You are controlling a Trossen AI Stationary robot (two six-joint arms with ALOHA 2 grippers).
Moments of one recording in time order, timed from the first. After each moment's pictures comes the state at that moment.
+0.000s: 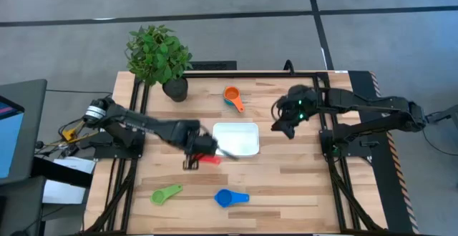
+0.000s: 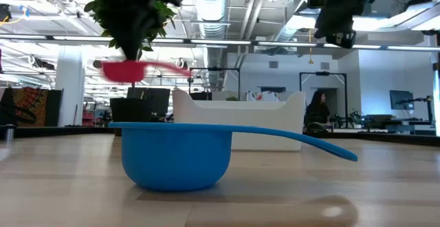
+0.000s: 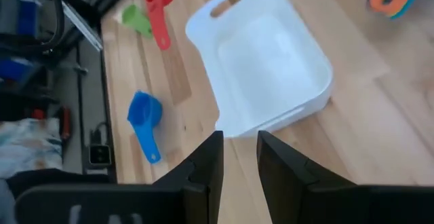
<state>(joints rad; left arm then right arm) -0.22 1.65 1.38 -1.10 -0.24 -0.21 -0.21 1.04 0.90 -0.63 -0.33 0.47</state>
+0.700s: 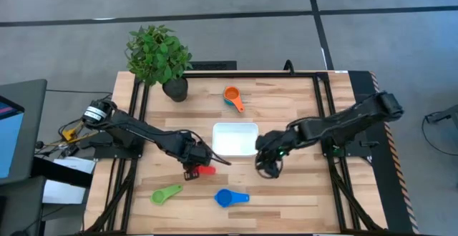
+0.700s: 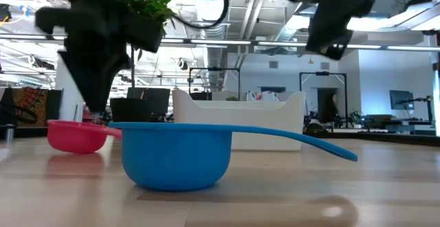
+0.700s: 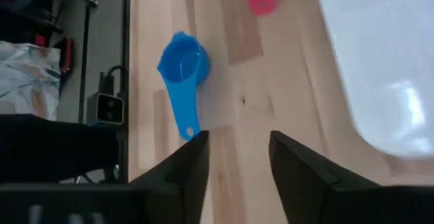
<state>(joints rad) -0.29 1.64 1.08 -0.80 -0.11 -0.54 0.24 1.39 0.90 -0.29 -0.18 0.59</state>
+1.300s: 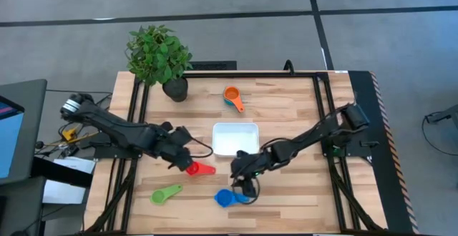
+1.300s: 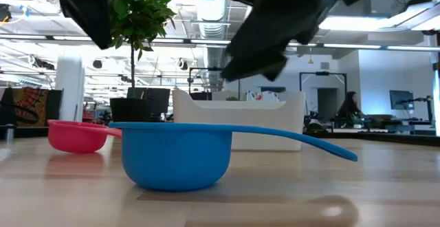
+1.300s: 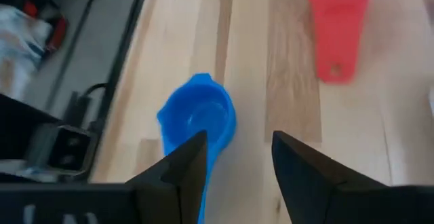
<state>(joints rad) -0.40 1.35 1.12 -0.99 -0.45 -0.91 0.33 1.82 1.10 0.03 -0.08 0.39</state>
